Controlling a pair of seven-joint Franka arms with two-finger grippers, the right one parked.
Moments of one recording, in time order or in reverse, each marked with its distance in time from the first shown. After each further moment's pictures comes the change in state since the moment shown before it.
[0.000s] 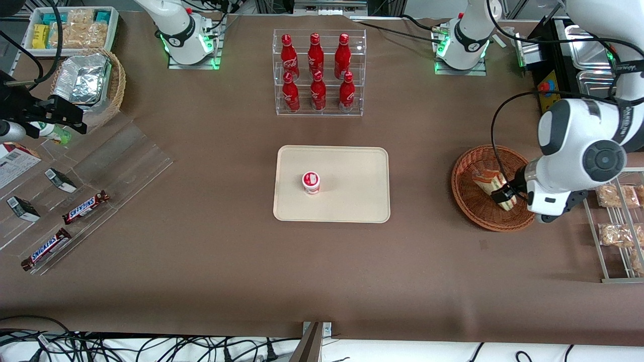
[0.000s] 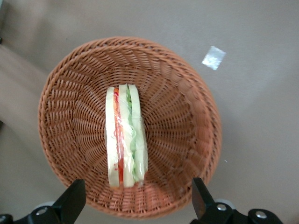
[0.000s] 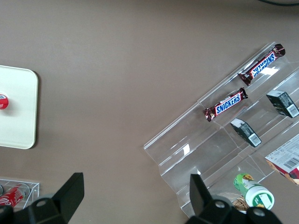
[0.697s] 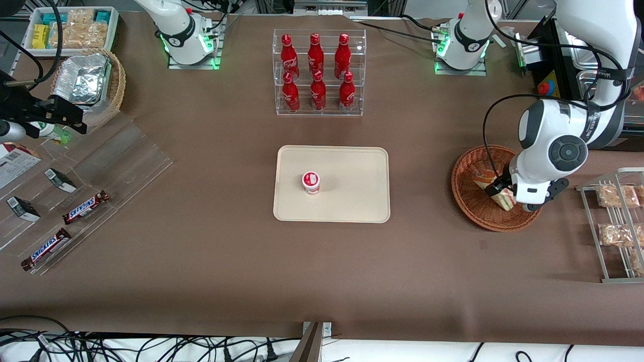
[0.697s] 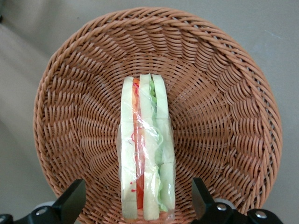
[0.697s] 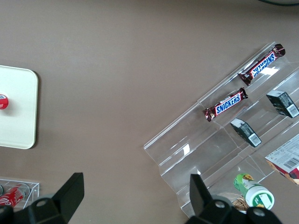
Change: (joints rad) arm 0.013 -0.027 0.000 -0.193 0.080 0.174 -0.101
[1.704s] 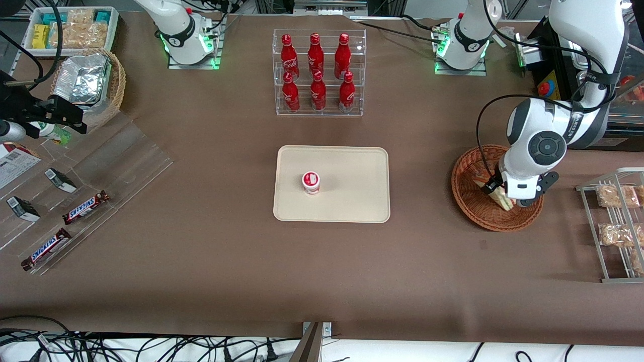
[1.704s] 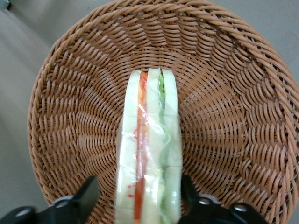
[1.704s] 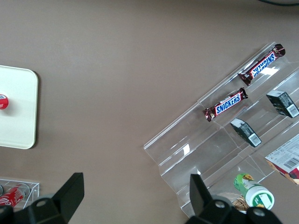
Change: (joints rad) arm -0.004 0.000 -0.015 -0.072 0.090 0.080 -0.138
